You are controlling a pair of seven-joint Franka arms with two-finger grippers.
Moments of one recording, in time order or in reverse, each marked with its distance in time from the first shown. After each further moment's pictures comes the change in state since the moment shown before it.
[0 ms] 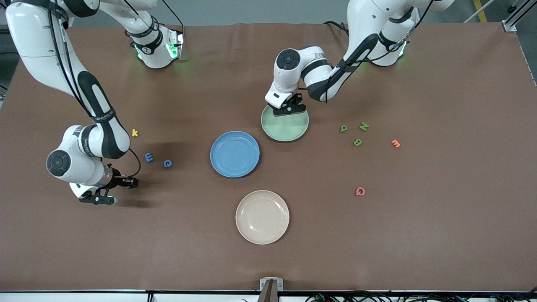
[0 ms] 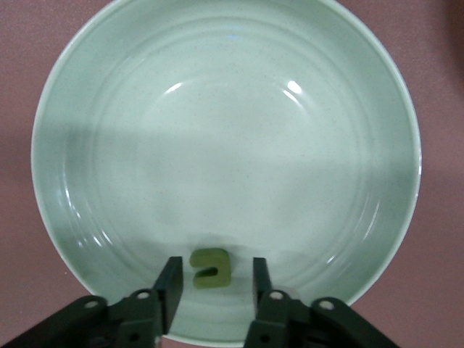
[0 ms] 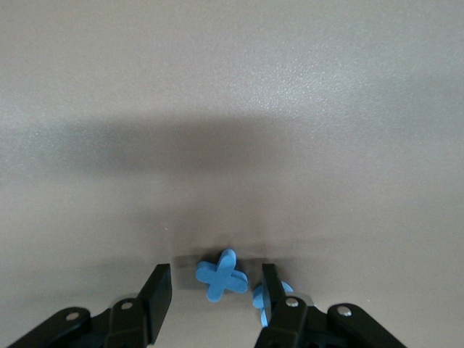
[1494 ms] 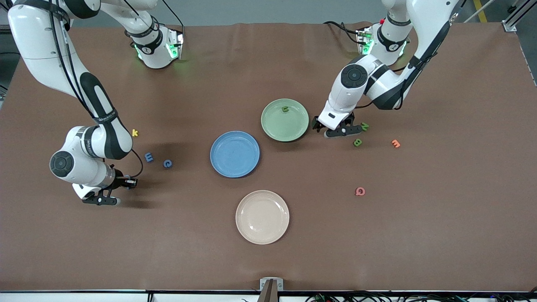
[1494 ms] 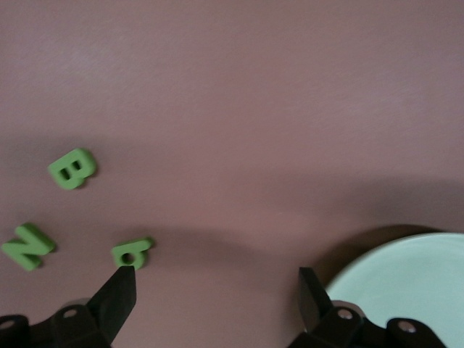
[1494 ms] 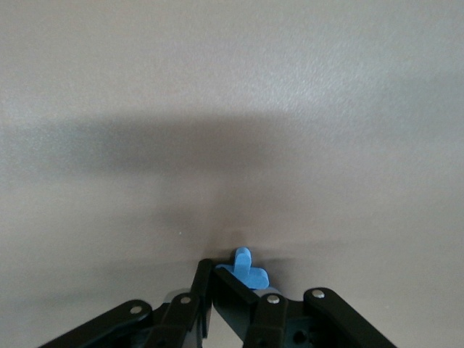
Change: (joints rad) left arm 0.612 -0.223 -0.231 -0.205 0.000 -0.017 0.343; right arm 0.010 0.012 0.008 0.014 0.000 -0.016 0.031
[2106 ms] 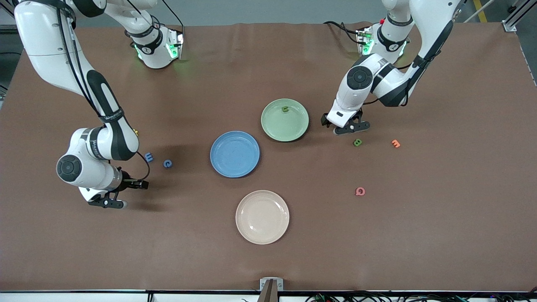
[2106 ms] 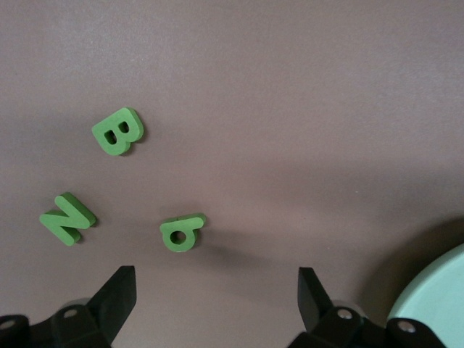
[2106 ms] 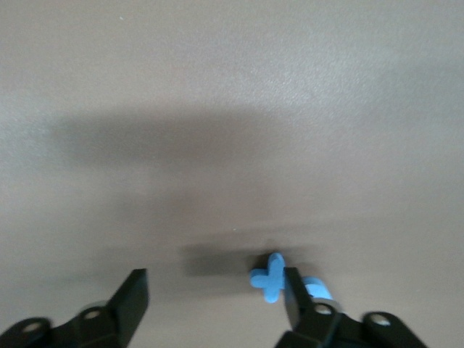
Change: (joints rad) left arm 0.044 -0.015 0.000 -0.086 0.003 0.013 0.000; right arm 0.053 -0.004 -0.012 0.051 -0.014 -0.063 0.034
